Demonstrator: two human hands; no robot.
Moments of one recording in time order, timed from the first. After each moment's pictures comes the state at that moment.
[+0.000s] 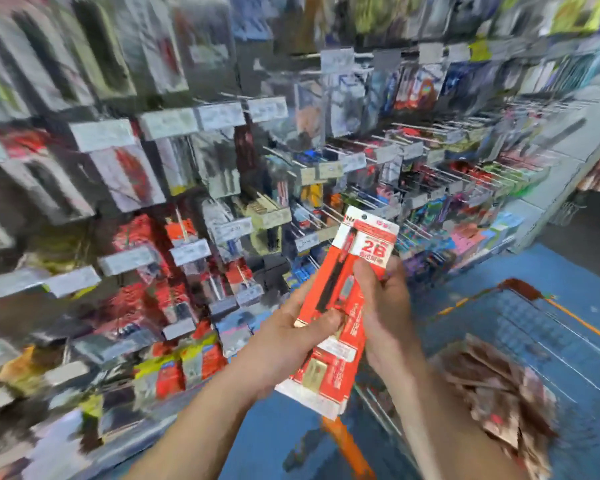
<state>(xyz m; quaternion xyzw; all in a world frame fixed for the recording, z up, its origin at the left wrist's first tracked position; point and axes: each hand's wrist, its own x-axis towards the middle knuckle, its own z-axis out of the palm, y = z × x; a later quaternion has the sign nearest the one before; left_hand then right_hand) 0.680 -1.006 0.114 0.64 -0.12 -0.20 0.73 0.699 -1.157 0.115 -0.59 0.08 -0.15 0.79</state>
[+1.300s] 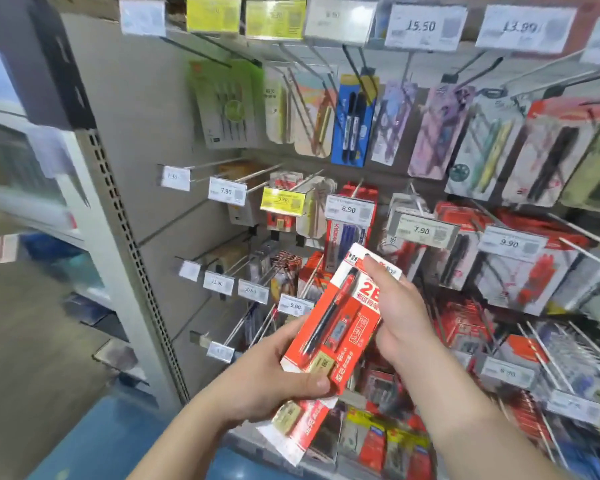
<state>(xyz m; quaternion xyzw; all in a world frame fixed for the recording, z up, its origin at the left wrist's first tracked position) 0.549 -0.457 0.154 0.68 0.08 0.05 0.73 0.718 -0.568 0.208 -0.56 -0.09 0.28 0.77</state>
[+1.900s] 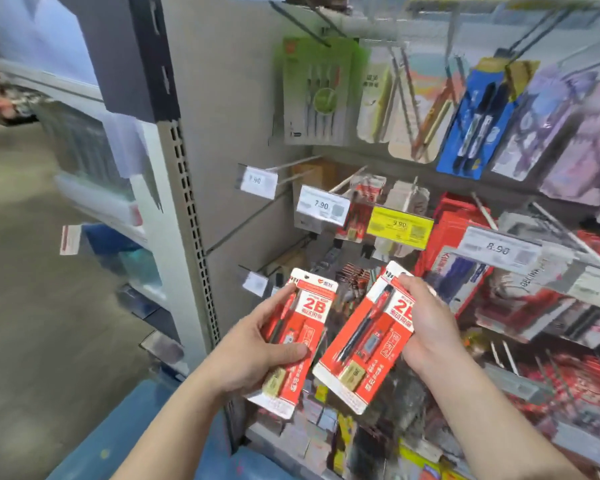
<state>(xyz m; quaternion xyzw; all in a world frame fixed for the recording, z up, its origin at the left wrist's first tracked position) 0.524 -0.272 0.130 0.60 0.26 0.14 0.74 0.734 -0.405 0.161 -0.55 -0.03 0.31 0.77</state>
